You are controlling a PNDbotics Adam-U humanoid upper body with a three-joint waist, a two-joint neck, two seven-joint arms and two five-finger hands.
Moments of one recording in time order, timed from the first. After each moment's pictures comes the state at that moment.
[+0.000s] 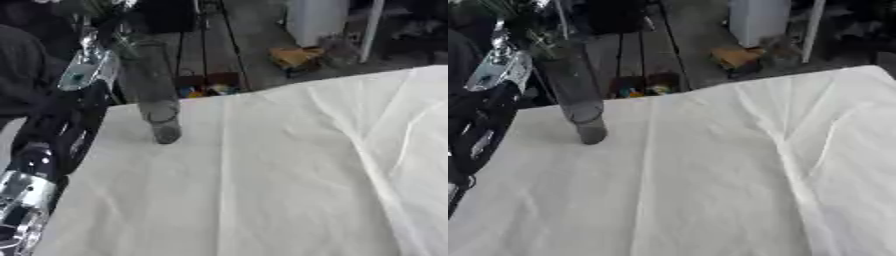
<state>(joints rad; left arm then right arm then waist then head) -1.08 0.51 0.06 -0.84 0.31 0.12 0.35 -0.15 -0.57 -0.05 -1.87 -0.15 0.01 -0.16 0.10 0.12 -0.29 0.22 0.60</state>
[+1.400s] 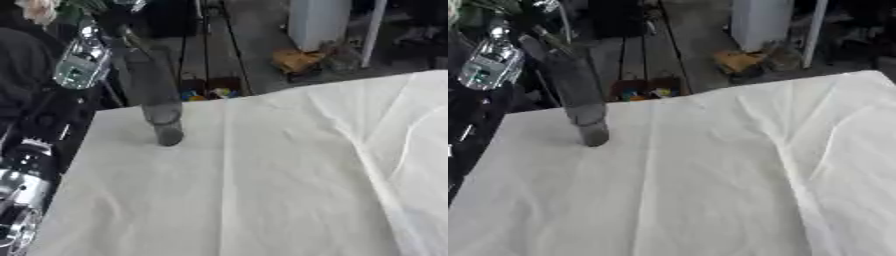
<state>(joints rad) -1.08 0.52 0.06 -0.88 -0.02 0.25 0.30 -0.14 -0.57 -0.05 -1.86 -0.15 0.01 -0.16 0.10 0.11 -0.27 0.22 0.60</state>
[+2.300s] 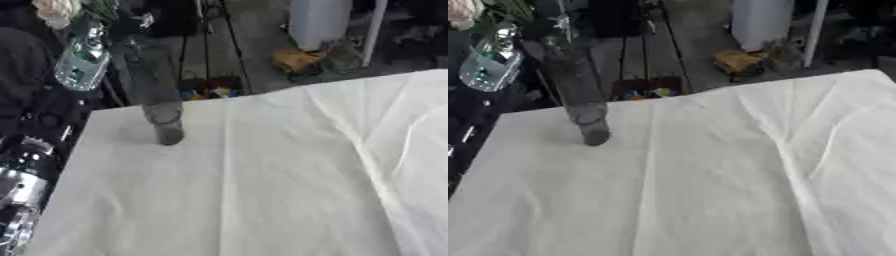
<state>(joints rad) -1.08 0.53 0.05 -0.87 -0.23 0.34 0.09 -0.13 -0.57 -0.05 -1.85 -0.15 0.01 -0.16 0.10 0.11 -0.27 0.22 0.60</state>
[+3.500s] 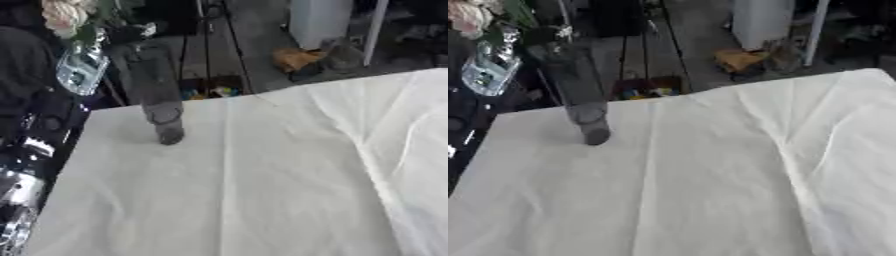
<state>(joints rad) -1.07 0.53 0.05 -0.84 -0.46 0.33 -0.03 -0.13 -0.57 -0.05 -1.85 -0.15 0.01 -0.16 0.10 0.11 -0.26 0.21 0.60</state>
